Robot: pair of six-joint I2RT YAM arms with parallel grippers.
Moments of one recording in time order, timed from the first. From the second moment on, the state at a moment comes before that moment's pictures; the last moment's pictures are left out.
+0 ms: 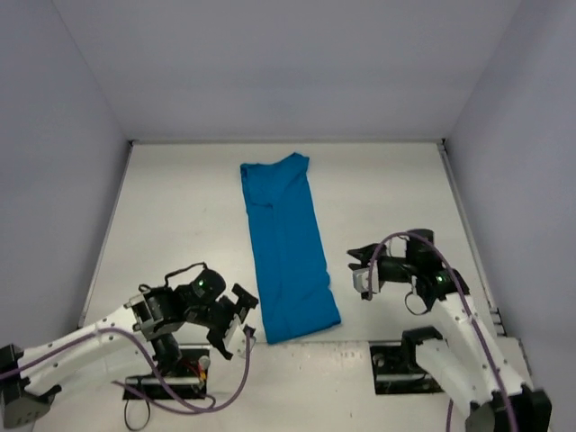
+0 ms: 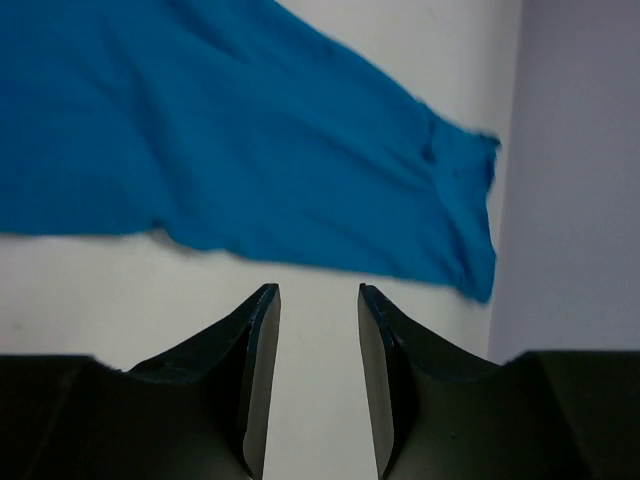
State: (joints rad) left arm -1.00 0.72 0.60 -0.74 0.42 1.01; right arm 0.13 0.75 0.51 -0.50 -0.91 -1.53
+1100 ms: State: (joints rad) left arm -1.01 1.20 0.70 -0.66 0.66 1.41; right arm 0.52 1.13 0.52 -1.02 -0.60 -1.96
